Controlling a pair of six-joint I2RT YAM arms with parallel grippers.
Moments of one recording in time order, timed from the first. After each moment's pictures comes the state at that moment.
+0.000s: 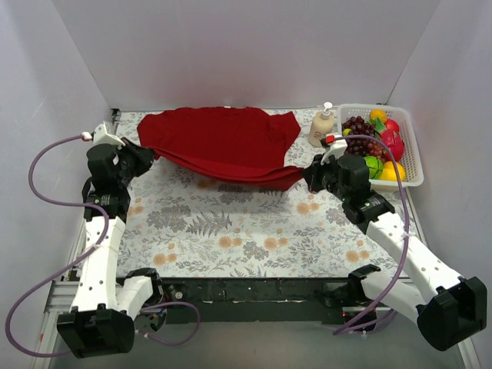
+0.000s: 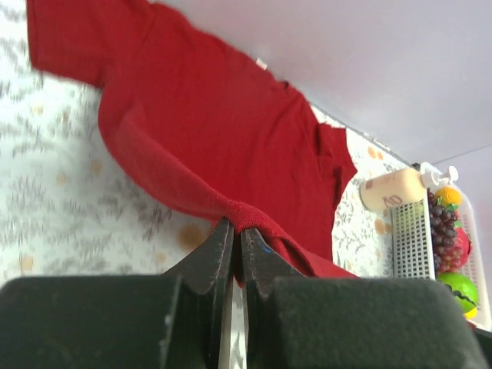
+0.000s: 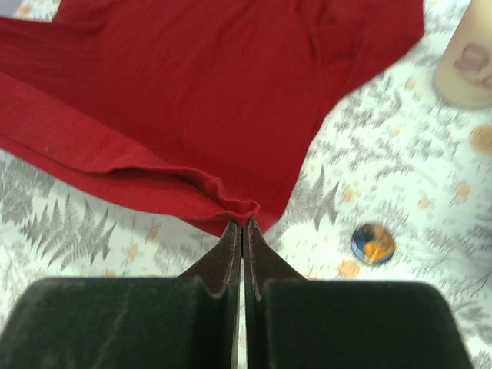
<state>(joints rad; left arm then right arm) 0.10 0.96 0.97 -0.24 0.19 -0.58 0.44 0.99 0.76 -0.07 -0.10 0.21</state>
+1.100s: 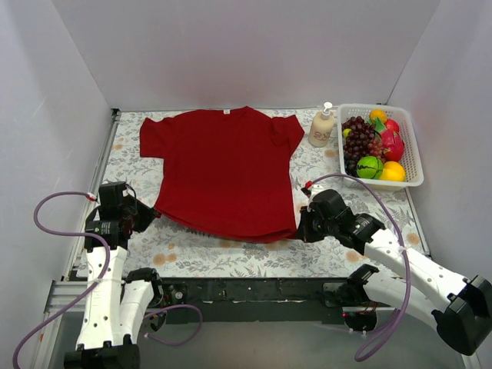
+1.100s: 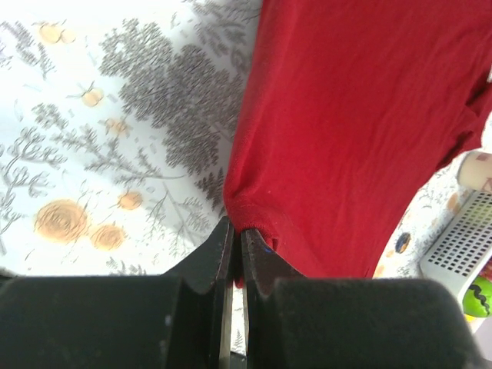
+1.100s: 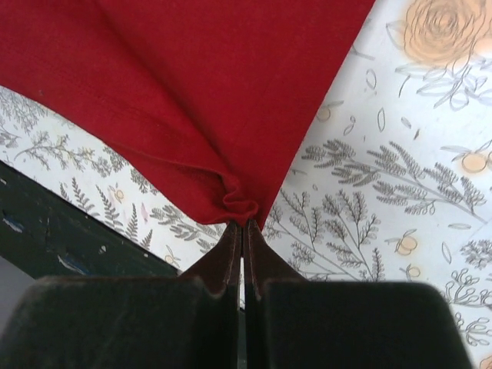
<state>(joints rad) 0.10 0.71 0.81 -0.92 0.04 -0.87 0.71 0.90 0.58 -0.54 -0.12 0.46</state>
